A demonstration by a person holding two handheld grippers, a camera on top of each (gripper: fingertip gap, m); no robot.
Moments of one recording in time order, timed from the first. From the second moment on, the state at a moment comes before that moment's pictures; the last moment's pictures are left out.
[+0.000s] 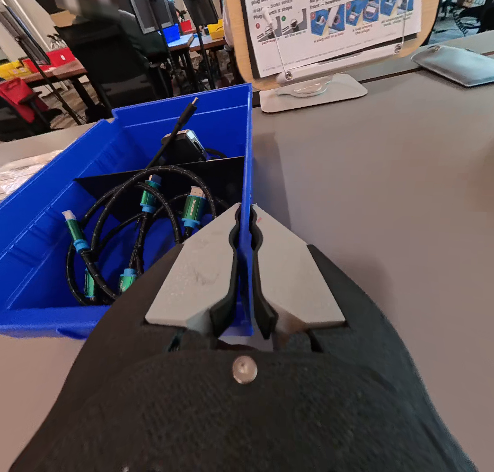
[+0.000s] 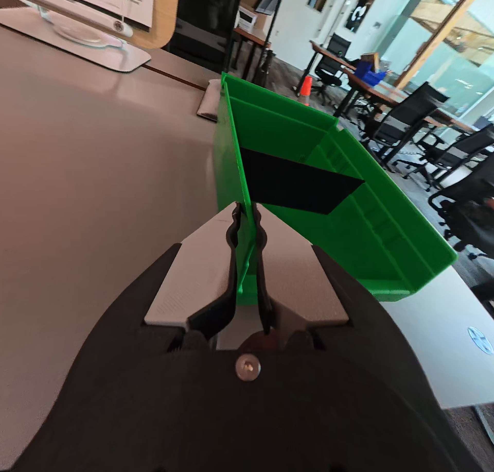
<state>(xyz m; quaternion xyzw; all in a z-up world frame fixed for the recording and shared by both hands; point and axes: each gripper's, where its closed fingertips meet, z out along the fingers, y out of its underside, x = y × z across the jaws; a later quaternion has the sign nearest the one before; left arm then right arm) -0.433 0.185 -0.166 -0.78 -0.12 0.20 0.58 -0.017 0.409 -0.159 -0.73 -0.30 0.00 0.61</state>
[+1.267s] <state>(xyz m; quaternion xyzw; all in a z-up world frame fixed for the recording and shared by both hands) -0.445 0.117 -0.129 -0.82 -0.05 0.10 0.56 -0.264 0.346 -0.168 -0.62 -0.54 0.26 0.50</state>
